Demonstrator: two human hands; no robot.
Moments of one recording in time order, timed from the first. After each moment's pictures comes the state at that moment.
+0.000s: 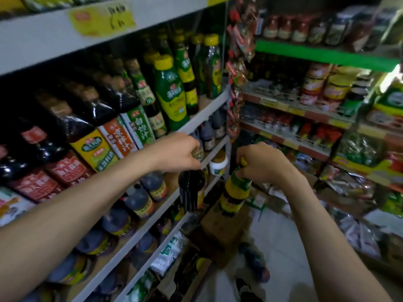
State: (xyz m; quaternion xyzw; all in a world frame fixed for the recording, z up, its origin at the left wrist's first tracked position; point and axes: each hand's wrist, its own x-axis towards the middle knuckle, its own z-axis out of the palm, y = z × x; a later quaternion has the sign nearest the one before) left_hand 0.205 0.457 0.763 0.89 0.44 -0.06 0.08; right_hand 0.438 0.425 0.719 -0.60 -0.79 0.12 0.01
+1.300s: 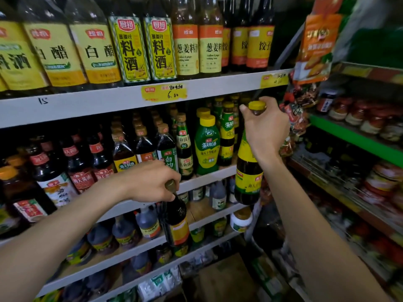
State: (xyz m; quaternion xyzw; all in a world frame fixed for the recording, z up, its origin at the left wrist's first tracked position) left_hand 0.190 0.420 0.838 0.79 0.62 -0.04 0.04; right_hand 0.410 0.572 0.865 -0.50 -0.63 0.02 0.59
